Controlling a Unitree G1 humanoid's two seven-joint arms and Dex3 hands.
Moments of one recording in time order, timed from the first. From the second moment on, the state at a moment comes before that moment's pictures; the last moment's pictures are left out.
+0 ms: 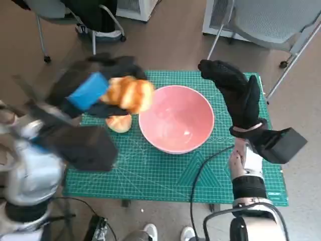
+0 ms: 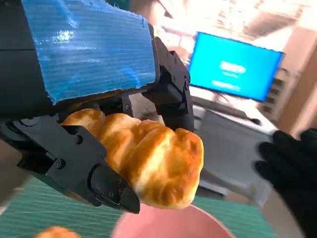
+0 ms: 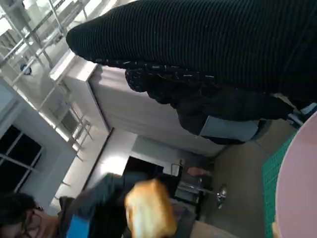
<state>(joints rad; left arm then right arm) -0.76 0.54 -0.18 -0.24 0.48 0.31 -0.50 -0.81 -0.08 -0.22 0.86 0.35 -0.78 0.69</state>
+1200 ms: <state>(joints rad) -1.07 0.32 -0.34 0.52 0.49 0.04 -0.44 -0.77 -0.10 -0.23 0.80 0.35 -0.78 0.64</state>
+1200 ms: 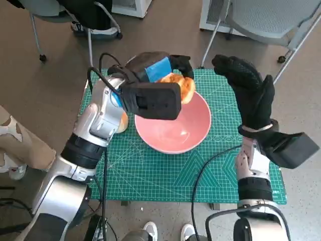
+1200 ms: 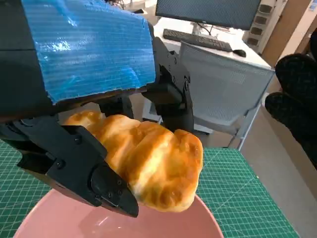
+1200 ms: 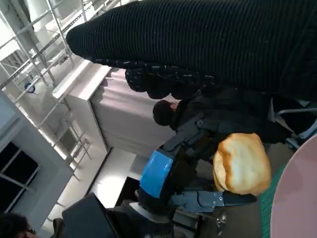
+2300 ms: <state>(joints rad) -1.02 0.44 -0.29 0.29 0.39 0.19 -0.76 -0.77 -0.10 -0.23 0.81 0.35 -0.78 0.63</state>
